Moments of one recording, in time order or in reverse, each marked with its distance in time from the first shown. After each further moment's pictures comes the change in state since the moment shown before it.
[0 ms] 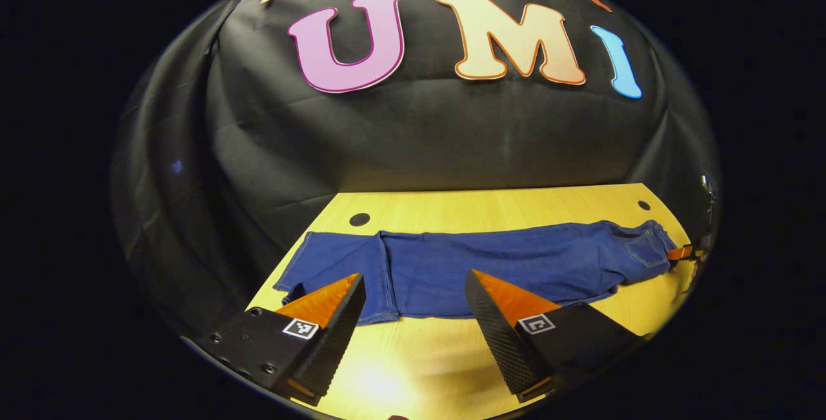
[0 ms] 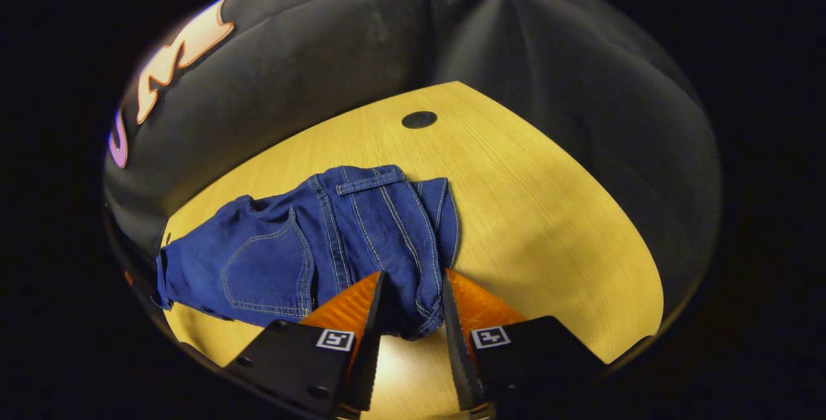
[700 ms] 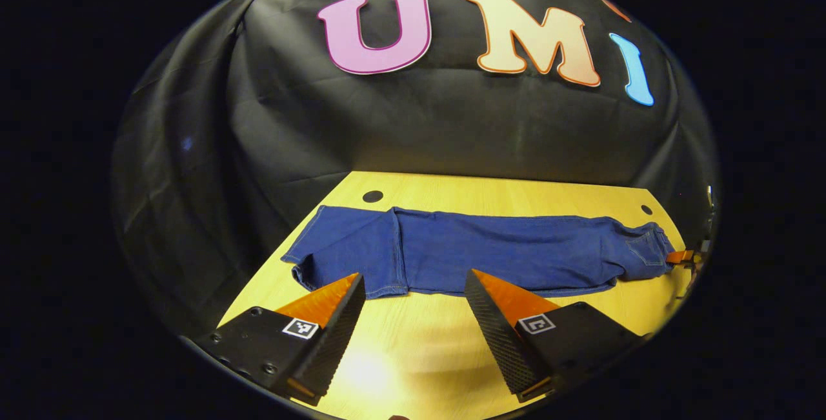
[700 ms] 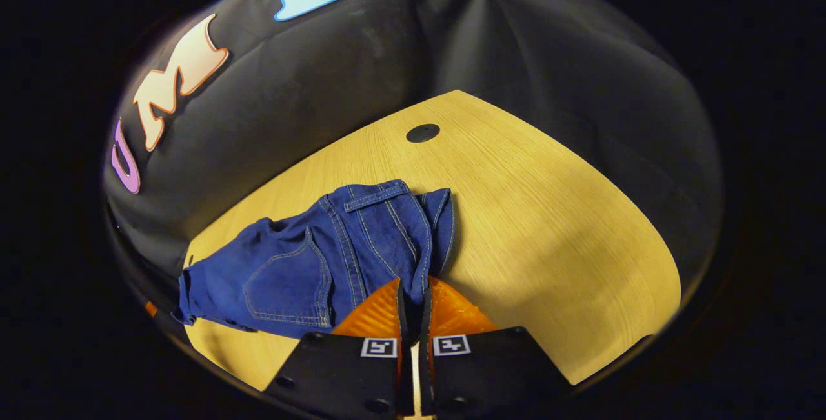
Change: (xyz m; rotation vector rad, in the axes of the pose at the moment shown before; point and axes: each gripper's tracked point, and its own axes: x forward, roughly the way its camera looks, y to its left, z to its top) left arm -0.018 0.017 -0.031 -0.098 0.044 0.031; right arm -0.012 0.009 0.013 0.095 -0.069 0.150
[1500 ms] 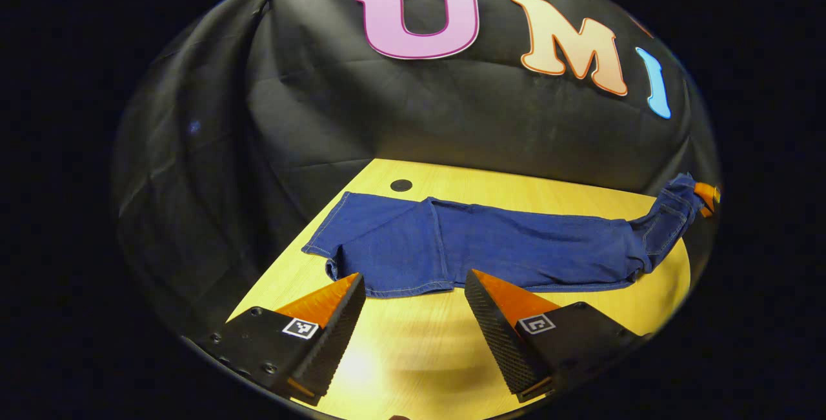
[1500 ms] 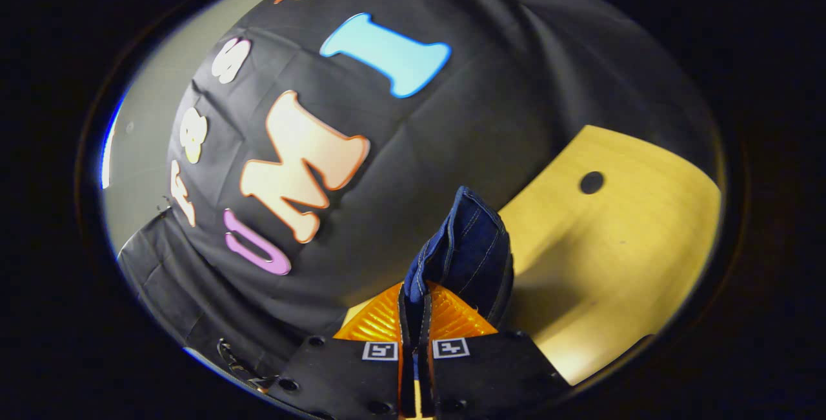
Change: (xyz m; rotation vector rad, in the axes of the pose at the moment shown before) left arm 0.021 0.076 -0.013 -0.062 0.019 0.006; right arm -0.107 0.238 0.094 0.226 -0.201 0.629
